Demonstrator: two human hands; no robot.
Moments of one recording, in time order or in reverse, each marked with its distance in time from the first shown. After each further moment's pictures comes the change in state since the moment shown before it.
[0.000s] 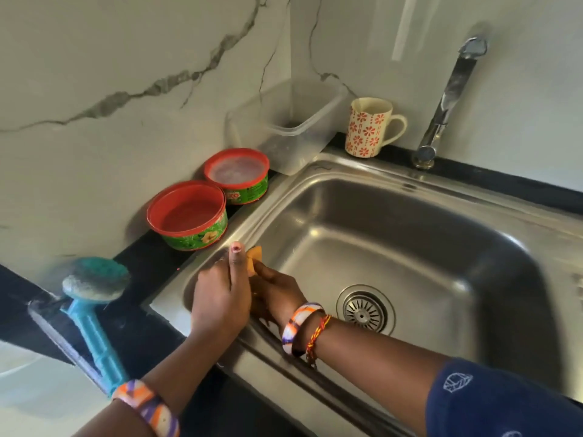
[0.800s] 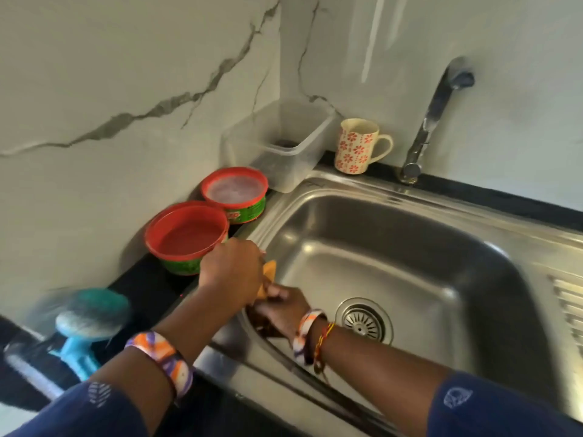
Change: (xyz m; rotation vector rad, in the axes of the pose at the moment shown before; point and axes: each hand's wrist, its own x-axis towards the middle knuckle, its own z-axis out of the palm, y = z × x) left_hand 0.069 0.018 -0.011 0.830 -0.366 0.182; right_hand 0.042 0.018 -0.003 -0.340 0.148 -0.109
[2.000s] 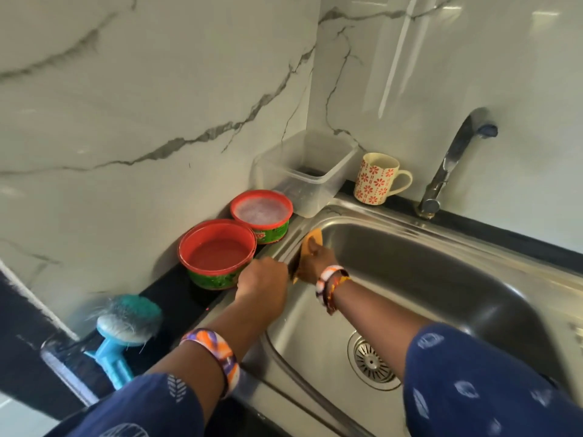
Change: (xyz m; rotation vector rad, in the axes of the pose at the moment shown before) left_hand 0.011 0.005 0.003 0.198 -0.054 0.098; right_hand 0.055 -0.080 -0.032 -0.217 0.309 -0.093
